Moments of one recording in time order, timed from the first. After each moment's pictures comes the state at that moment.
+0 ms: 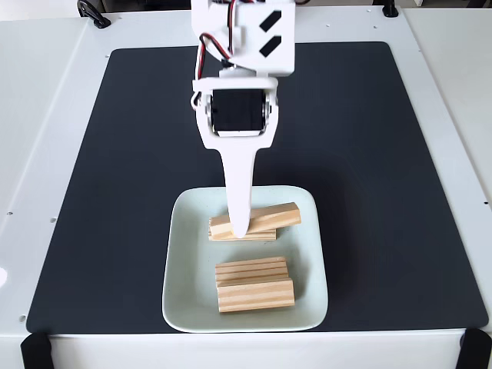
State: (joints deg) arm -9.8 39.0 14.2 67.2 1.2
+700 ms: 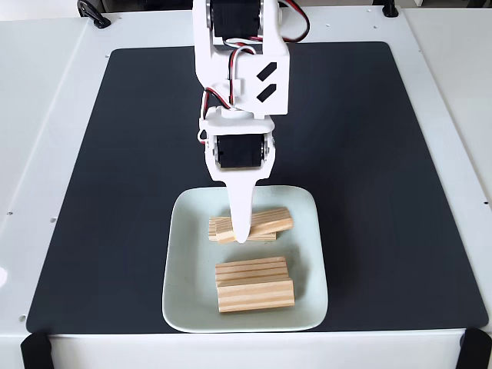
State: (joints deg) arm -9.4 35.6 17.1 72.3 -1.6
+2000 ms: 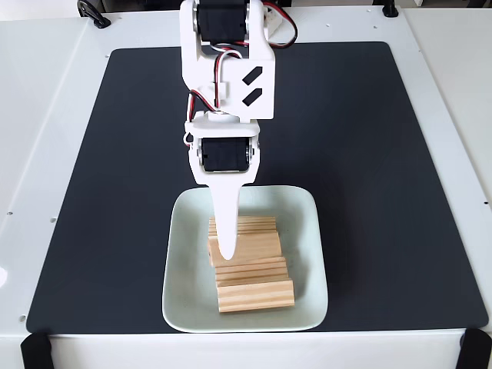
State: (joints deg) arm -7.7 35.4 17.8 68.8 -1.6
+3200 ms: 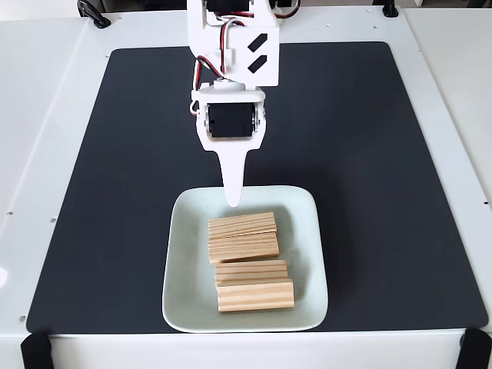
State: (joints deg) arm -8.5 66.1 67.1 46.4 -1.6
